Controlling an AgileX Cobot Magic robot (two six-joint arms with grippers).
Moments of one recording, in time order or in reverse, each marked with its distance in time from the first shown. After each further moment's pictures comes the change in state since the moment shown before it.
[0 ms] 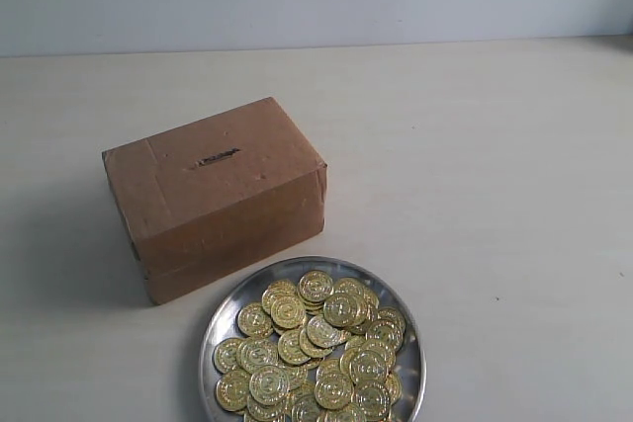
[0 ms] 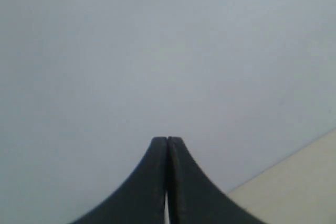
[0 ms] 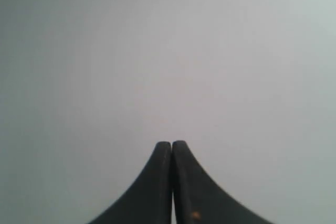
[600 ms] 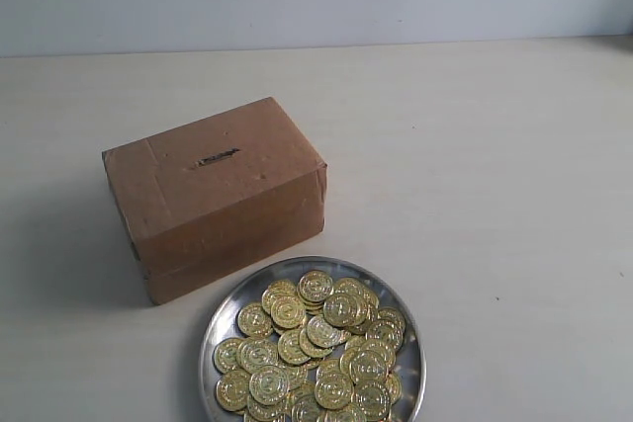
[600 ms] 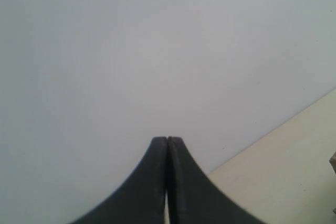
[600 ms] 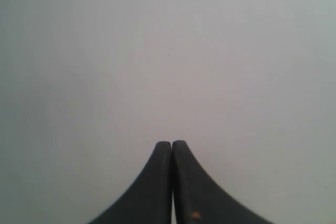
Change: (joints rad) left arm -0.013 0.000 0.009 0.004 0.069 0.000; right arm 0.000 0.000 0.008 0.151 0.268 0.002
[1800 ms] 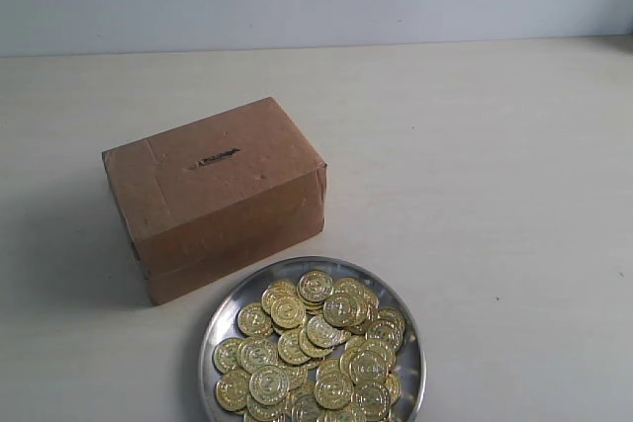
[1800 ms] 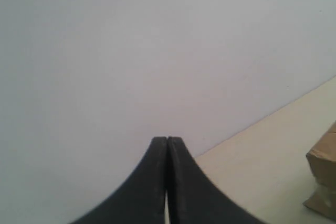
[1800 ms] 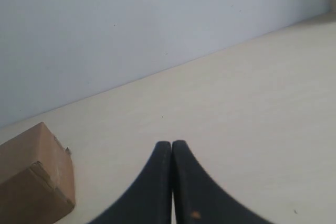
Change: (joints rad) left arm 0.000 0.000 0.000 -0.019 0.062 -0.078; right arm 0.000 0.002 0.000 0.003 0.595 0.000
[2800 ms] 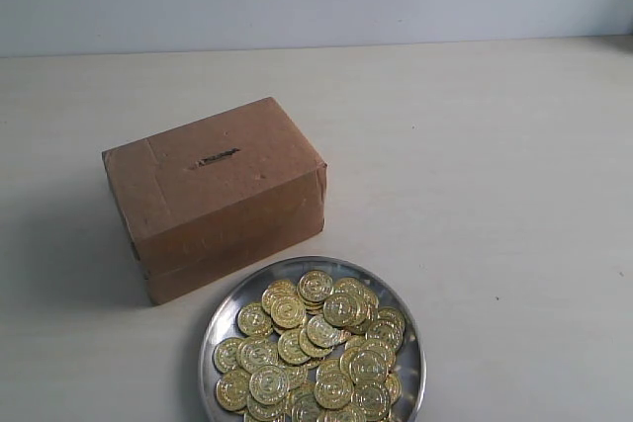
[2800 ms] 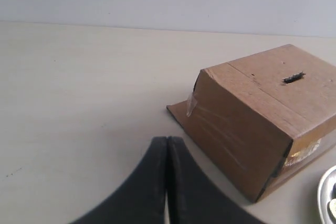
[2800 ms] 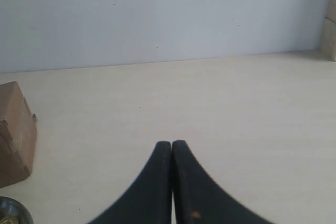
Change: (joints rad) left arm 0.000 0.000 0.000 -0.116 0.406 -0.564; right arm 0.000 0.000 0.000 0.003 0.019 -0.276
